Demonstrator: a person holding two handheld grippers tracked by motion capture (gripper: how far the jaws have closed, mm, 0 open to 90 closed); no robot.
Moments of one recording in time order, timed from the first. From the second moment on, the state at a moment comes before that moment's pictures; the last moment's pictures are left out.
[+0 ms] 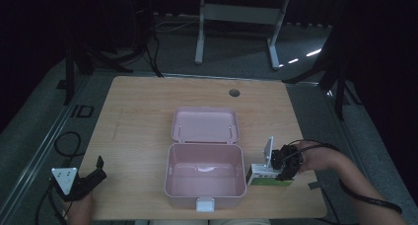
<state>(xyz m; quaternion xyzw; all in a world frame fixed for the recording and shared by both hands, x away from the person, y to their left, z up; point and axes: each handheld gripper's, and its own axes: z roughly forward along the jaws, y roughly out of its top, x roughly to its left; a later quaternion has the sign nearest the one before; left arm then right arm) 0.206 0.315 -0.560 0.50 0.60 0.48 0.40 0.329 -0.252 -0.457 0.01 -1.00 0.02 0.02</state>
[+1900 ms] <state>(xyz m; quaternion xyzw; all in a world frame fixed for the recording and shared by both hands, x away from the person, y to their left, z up) 0.205 0.316 -0.560 0.50 0.61 0.48 0.40 0.257 -0.240 -0.329 0.01 -1.00 0.02 -0.01</state>
